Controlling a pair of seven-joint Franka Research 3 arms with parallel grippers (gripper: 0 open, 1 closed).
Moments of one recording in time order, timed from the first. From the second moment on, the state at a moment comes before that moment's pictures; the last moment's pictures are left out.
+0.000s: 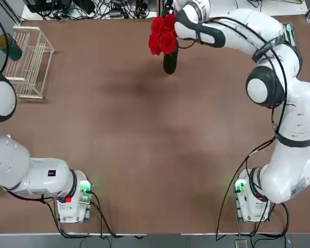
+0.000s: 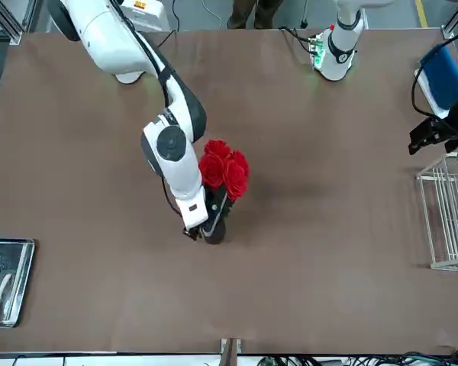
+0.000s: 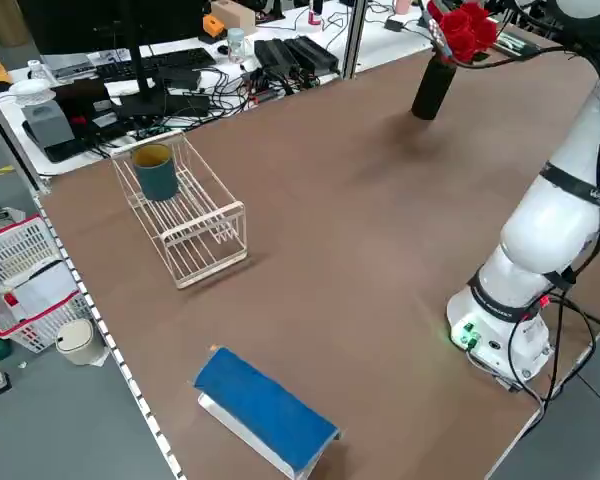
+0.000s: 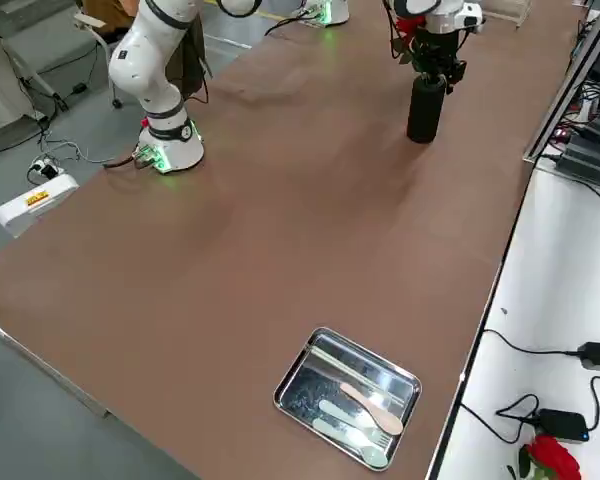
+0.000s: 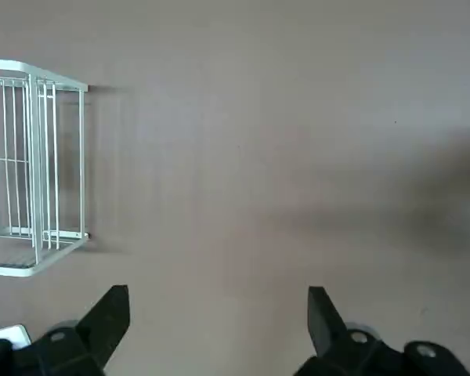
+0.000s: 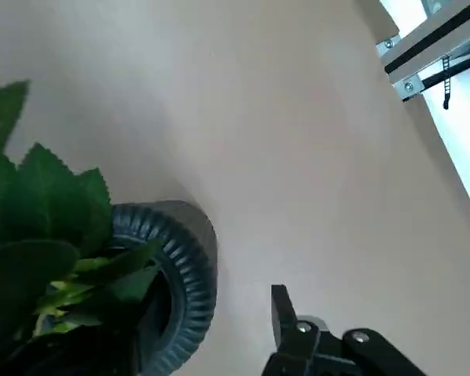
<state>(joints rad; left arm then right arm) -0.01 0.08 -0.03 -1.46 0.03 1.56 -0.04 0.41 0.72 0.23 -1.25 -0.21 2.17 -0.46</state>
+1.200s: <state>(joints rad) -0.01 0.08 -0.03 -1.46 0.01 1.56 -0.04 0.38 0.71 0.24 -1.24 -0.07 2.14 -0.48</state>
